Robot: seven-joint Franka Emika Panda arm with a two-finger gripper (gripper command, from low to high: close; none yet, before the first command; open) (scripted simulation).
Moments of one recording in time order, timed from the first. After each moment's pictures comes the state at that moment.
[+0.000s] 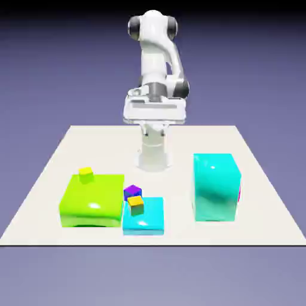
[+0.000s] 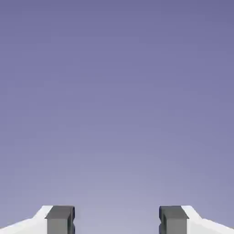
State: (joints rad) arm -0.01 -0.60 0.04 -2.79 0.03 2.99 0.79
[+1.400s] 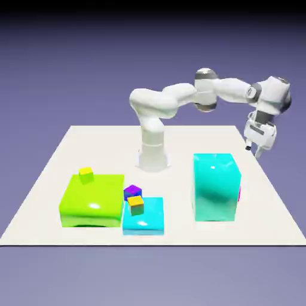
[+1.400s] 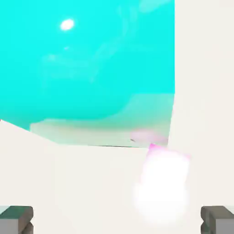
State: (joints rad) arm -0.78 -1.68 1.47 -2.15 1.24 1.41 2.62
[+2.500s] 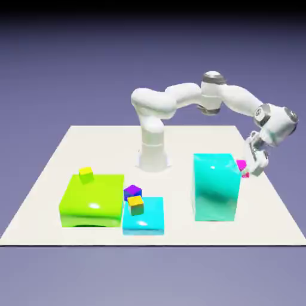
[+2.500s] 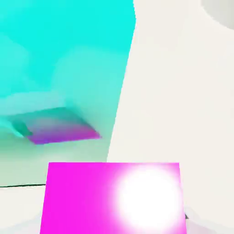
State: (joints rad) arm -0.85 -1.48 1.53 -2.03 0.96 1.33 2.44
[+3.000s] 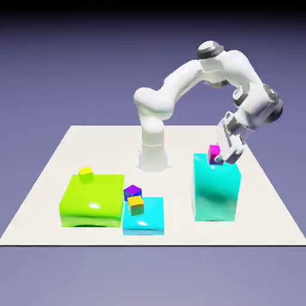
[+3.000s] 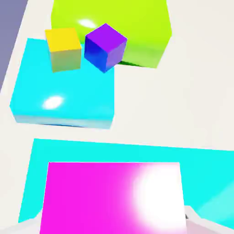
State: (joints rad) arm -1.16 -0.97 1.46 -2.25 0.51 1.73 2.43
